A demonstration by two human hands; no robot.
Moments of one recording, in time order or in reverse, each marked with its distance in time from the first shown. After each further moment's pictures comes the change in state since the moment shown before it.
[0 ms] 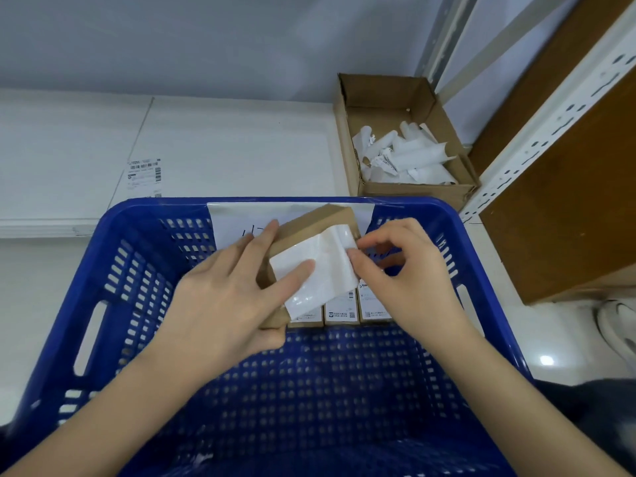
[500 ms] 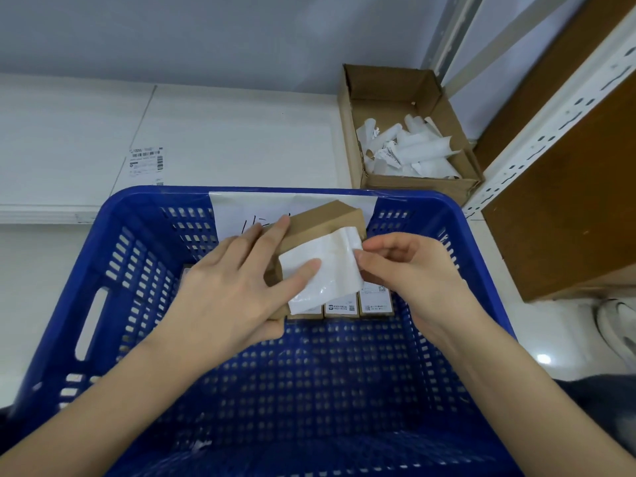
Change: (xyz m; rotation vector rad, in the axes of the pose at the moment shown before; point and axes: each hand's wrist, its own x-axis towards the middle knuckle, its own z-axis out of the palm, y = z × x) left_hand -0.004 0.000 0.006 0.064 -0.006 0.093; right_hand -0.001 -0.007 -0.005 0.465 -0.091 0.437
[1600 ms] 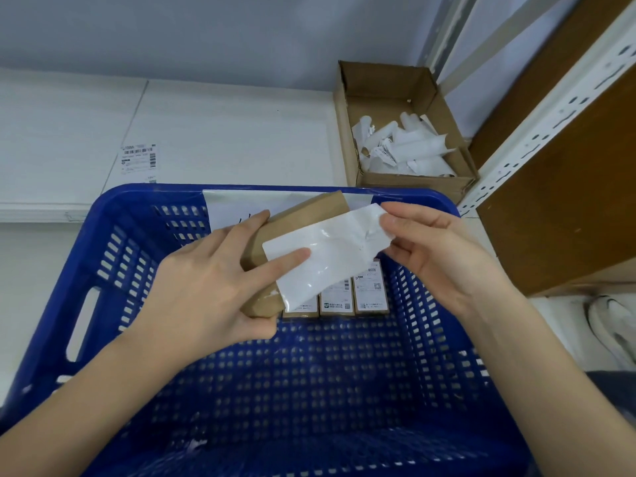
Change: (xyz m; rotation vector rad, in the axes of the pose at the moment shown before) left_hand 0.001 -0.010 -0.003 -0.143 0.023 -0.093; right_hand 0.012 -0.021 -0.028 0.348 -0.117 0.046
